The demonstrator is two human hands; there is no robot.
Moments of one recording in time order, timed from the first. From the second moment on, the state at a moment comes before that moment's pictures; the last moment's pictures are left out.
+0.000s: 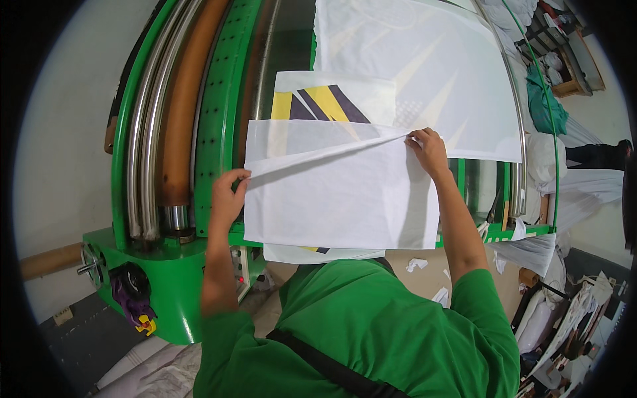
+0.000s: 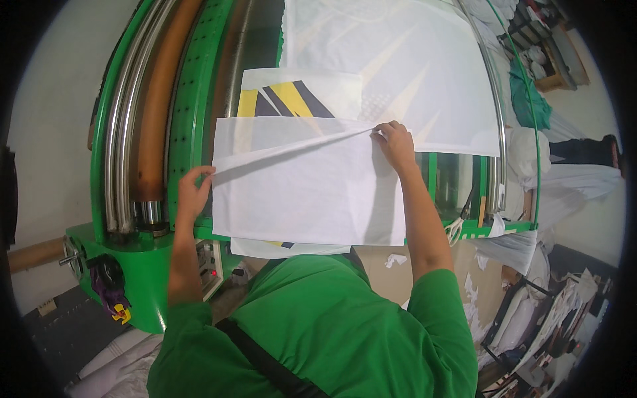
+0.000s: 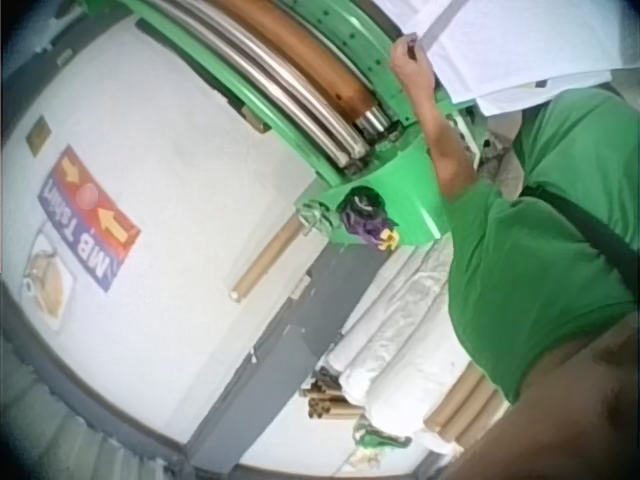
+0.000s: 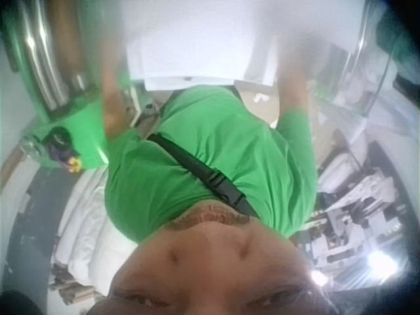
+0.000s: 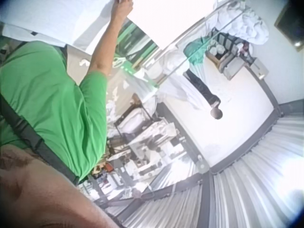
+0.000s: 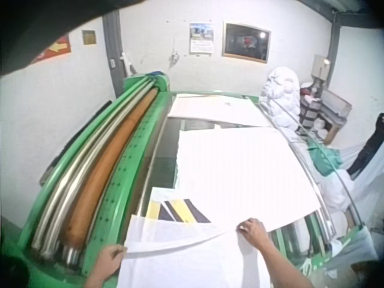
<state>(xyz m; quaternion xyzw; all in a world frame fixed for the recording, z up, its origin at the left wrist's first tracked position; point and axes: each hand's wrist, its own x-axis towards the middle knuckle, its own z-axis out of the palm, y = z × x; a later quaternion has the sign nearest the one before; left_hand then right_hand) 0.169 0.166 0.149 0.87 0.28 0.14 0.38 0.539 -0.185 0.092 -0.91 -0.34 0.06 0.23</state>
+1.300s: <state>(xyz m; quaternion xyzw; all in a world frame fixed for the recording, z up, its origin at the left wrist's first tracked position) 0.355 0.258 0.117 0.96 0.08 -0.18 0.18 0.550 -0.110 0.117 -0.89 -0.42 0.16 0.07</state>
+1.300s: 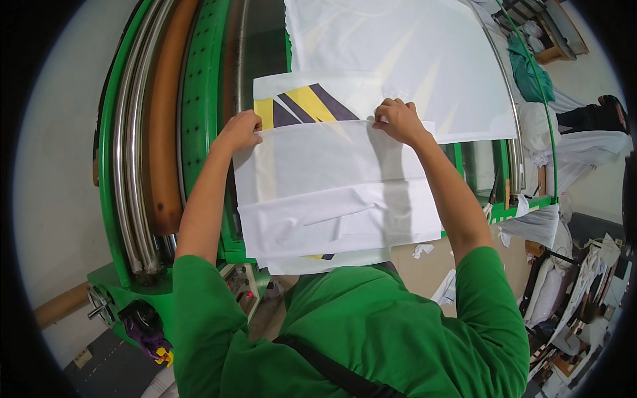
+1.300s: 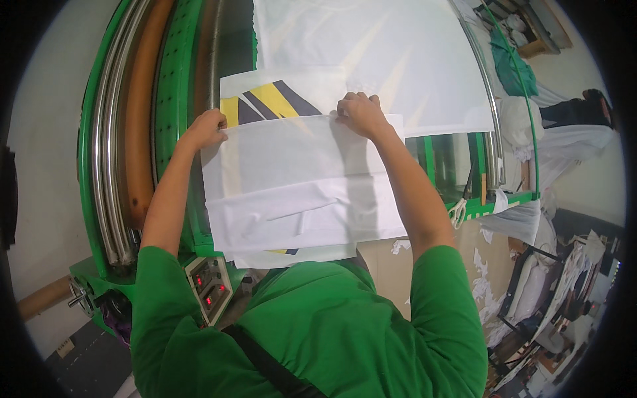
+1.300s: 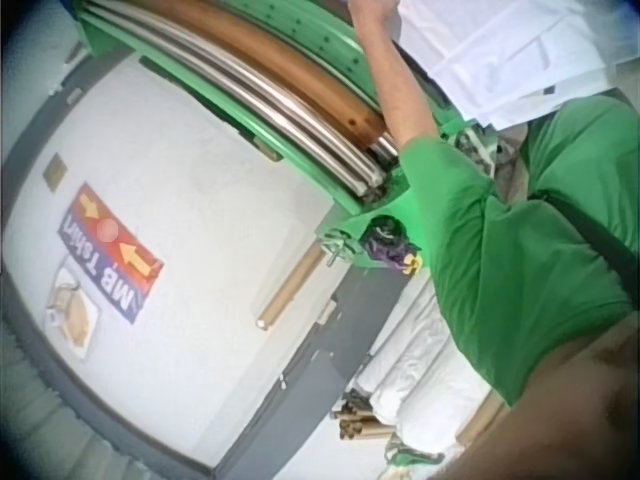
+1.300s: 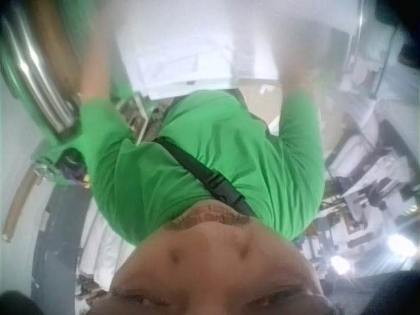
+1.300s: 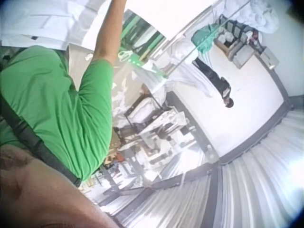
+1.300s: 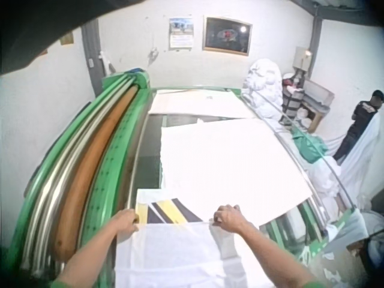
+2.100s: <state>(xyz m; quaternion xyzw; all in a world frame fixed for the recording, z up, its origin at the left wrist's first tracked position) 0.405 0.288 0.122 0.95 0.09 -0.10 0.29 0.581 -0.074 0.106 -0.91 -0.35 0.15 0.15</state>
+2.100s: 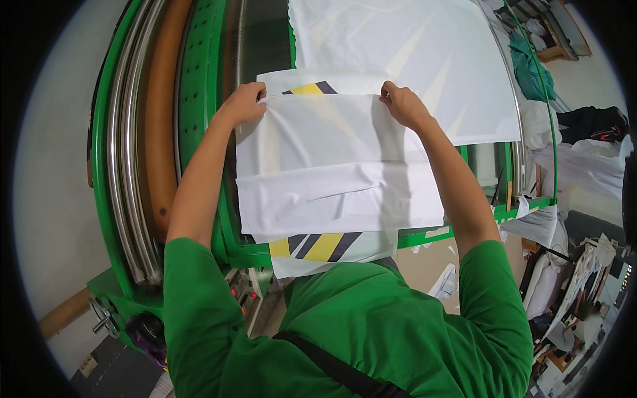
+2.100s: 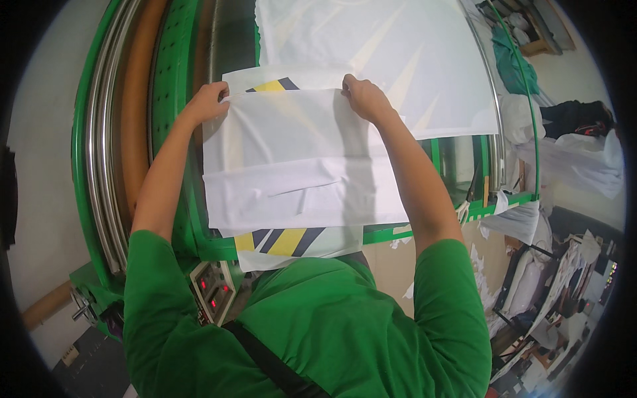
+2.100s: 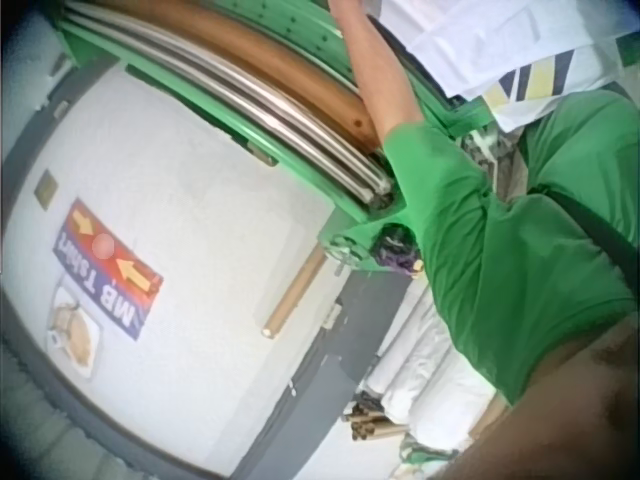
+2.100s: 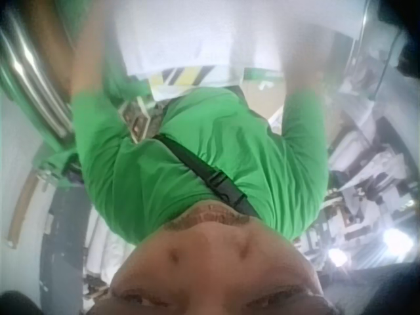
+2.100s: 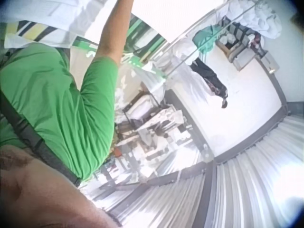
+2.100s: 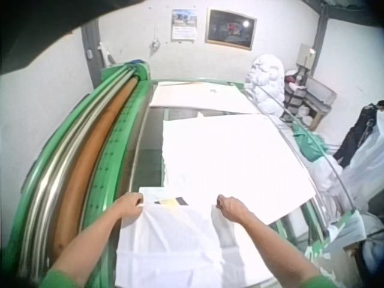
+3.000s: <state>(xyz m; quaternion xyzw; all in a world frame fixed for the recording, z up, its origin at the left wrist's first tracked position) 0.455 0.313 0.101 0.94 0.18 -0.07 0.30 0.642 -0.034 0.082 -0.94 -0.31 0.08 0.14</state>
